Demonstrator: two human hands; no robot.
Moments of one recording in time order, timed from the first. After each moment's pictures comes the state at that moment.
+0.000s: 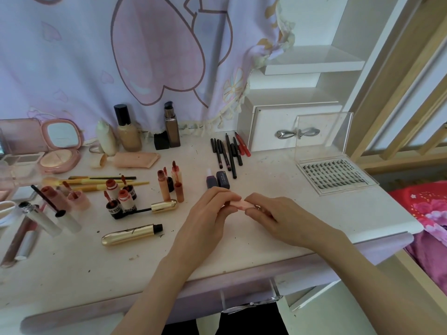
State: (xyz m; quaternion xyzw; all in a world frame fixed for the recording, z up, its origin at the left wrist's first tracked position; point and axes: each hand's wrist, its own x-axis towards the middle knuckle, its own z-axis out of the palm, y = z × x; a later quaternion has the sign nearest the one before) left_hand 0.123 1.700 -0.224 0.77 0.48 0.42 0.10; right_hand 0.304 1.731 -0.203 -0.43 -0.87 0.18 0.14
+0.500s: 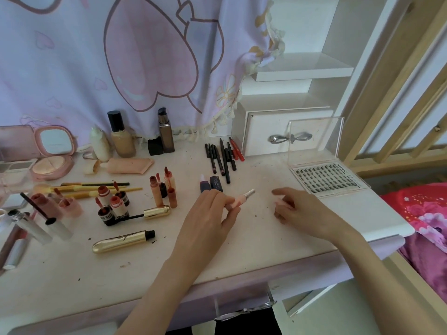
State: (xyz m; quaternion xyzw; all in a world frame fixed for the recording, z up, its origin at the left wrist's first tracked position) left_hand 0.140 1.702 -0.221 0.77 0.51 0.39 0.01; right_hand 0.347 1.743 -0.198 -0.58 -0.75 0.28 0.17
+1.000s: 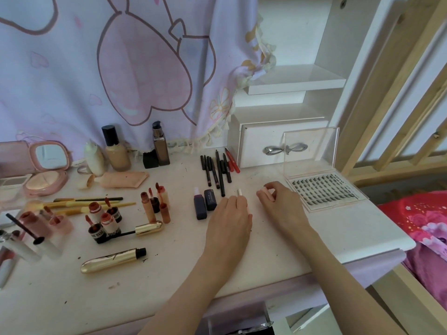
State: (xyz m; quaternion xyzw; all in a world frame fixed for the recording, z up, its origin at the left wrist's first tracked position) left_hand 0.191 1.733 -0.220 0.76 0.56 0.31 -0.04; right_hand 0.318 1.786 -0.220 -0.67 -0.64 0.19 0.32
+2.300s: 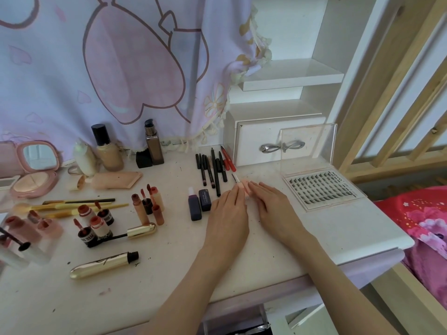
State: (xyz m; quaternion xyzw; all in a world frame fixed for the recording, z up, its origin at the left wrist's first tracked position) left_hand 0.196 1.766 -0.249 0.77 0.58 0.25 0.01; right_hand 0.322 1.787 -0.234 -0.56 -0.78 0.13 0.24
